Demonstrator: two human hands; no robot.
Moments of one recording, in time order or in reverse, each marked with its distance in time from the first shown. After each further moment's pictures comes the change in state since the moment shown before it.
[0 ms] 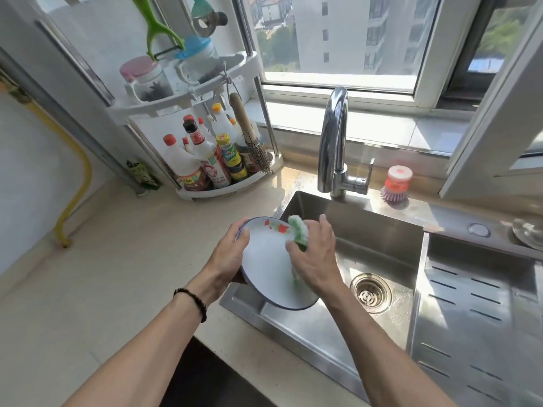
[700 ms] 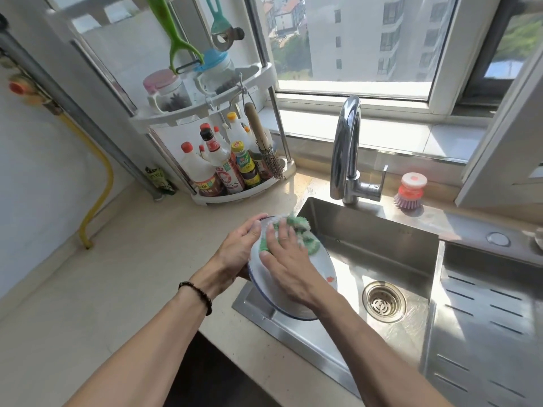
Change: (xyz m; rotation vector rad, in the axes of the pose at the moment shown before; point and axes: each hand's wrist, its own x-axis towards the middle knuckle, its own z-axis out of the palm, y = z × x) left_hand -0.003 0.020 -0.017 -0.063 -0.144 0.082; right_hand -0.008 -0.031 0.021 -0.229 -0.424 -0.320
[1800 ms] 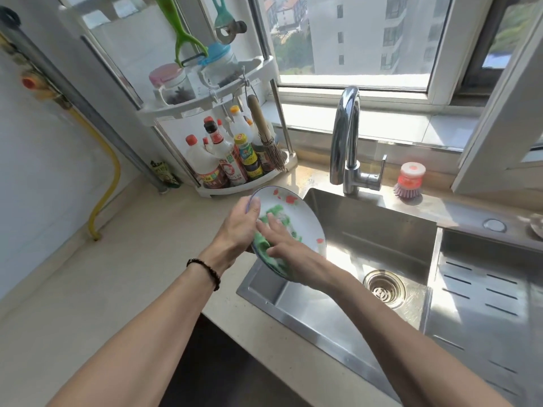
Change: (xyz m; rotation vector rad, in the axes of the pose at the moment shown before) left_hand -0.010 0.020 0.010 0.178 0.192 0.137; right_hand -0.027 -0.018 -0.020 0.333 -0.167 -0.109
